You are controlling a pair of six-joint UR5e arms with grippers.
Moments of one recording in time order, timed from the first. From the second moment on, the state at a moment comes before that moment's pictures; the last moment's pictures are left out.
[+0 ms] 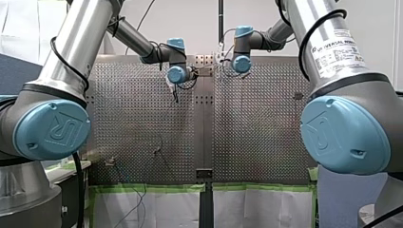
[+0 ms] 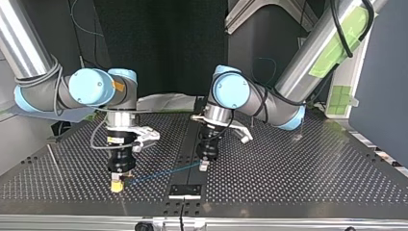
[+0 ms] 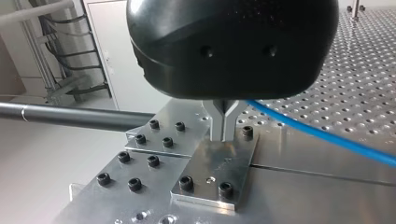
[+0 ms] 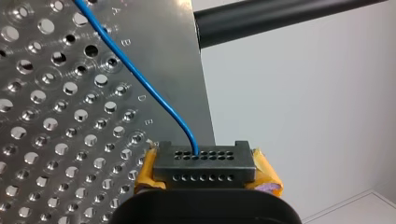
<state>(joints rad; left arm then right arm) -0.43 -1.94 -1.44 -2.67 -1.72 -1.82 2.10 -1.12 1.21 -0.45 1.71 1.71</state>
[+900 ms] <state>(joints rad) -0.44 -1.94 -1.37 -2.68 -1.69 -1.89 2.06 -1.13 1.20 -0.43 1.71 1.72</state>
